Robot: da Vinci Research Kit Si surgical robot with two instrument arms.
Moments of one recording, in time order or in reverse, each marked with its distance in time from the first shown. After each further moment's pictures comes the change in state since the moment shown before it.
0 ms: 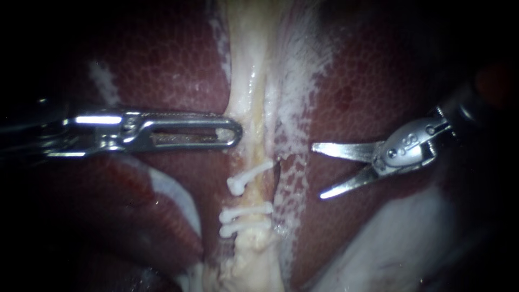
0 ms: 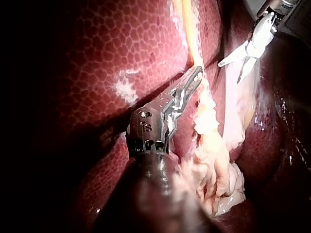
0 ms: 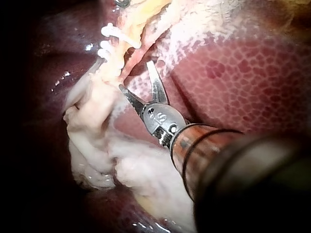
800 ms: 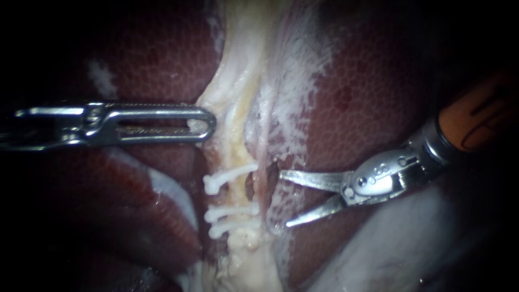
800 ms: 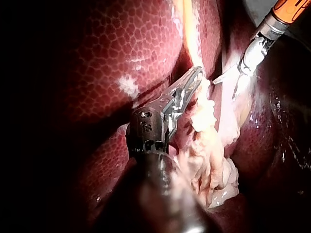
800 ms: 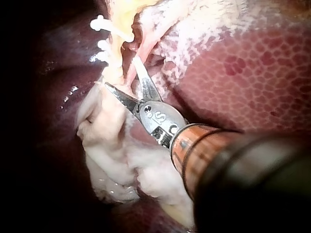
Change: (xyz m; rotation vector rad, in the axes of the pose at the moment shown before) right arm 0.001 -0.003 0.005 0.140 0.060 0.137; left arm -0.002 -0.003 -0.005 0.005 -0.032 -0.012
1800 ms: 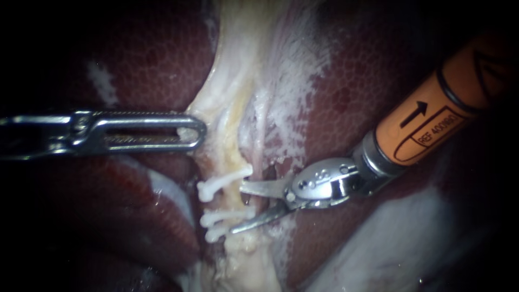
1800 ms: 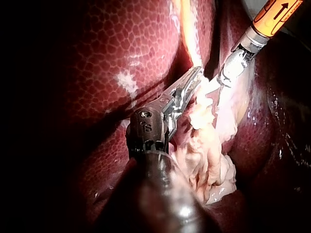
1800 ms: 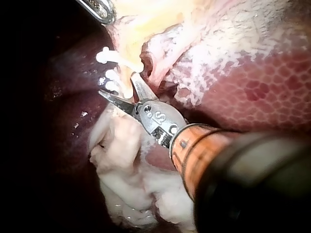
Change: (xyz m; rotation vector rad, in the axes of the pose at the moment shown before) right arm 0.002 0.001 0.007 0.105 0.028 0.036; left arm 0.000 -0.001 -0.001 -0.007 -0.003 0.000
